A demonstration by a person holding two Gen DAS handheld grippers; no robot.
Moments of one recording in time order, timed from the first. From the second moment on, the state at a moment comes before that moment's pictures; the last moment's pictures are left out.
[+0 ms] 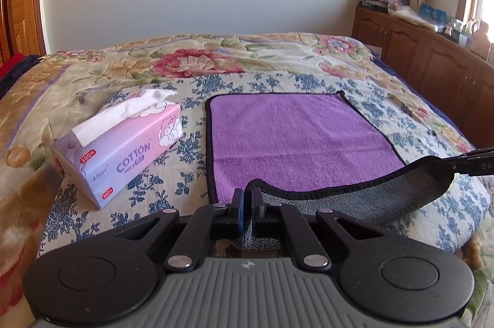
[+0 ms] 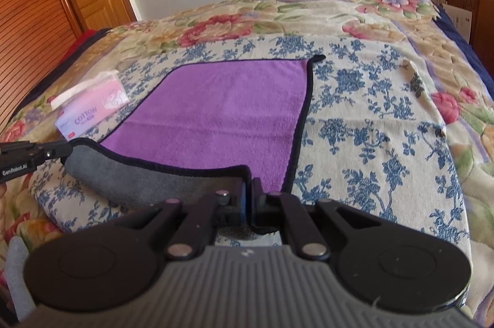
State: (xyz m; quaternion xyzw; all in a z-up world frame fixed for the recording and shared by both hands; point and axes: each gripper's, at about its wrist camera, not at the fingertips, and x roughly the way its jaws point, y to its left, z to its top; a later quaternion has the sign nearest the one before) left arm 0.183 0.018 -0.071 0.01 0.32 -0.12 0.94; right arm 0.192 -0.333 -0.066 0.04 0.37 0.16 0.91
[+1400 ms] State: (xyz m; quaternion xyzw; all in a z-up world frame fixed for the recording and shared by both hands) left arm 0.208 0.006 -0.033 0.02 0.27 -0.13 0.95; right arm 0.221 -0.322 -0.026 0.00 0.27 0.18 0.94
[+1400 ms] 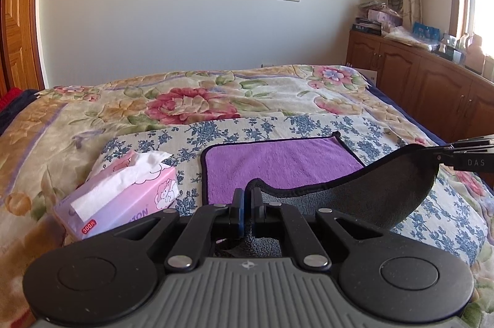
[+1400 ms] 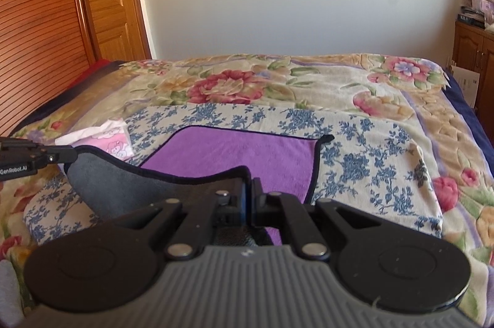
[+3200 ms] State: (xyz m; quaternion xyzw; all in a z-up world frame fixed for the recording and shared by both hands) left arm 0.315 -0.002 -0.022 0.06 0.26 -0.12 0.96; right arm 0.301 -0.319 -0.016 -0.05 0.22 0.19 0.96
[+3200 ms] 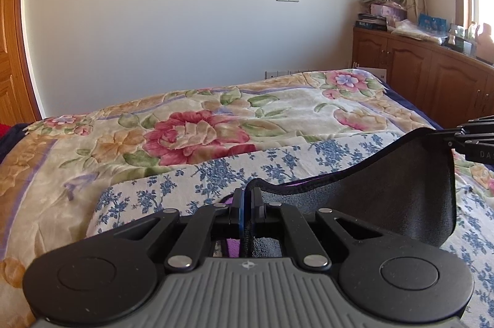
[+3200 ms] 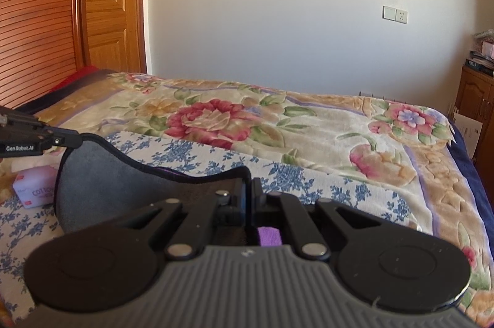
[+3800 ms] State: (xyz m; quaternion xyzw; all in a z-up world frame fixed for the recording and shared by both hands) left arm 0.359 -0.013 -0.027 0.06 0.24 -0.11 0.96; right arm 0.340 -0.315 -0.028 -0.07 0.21 0.17 0.96
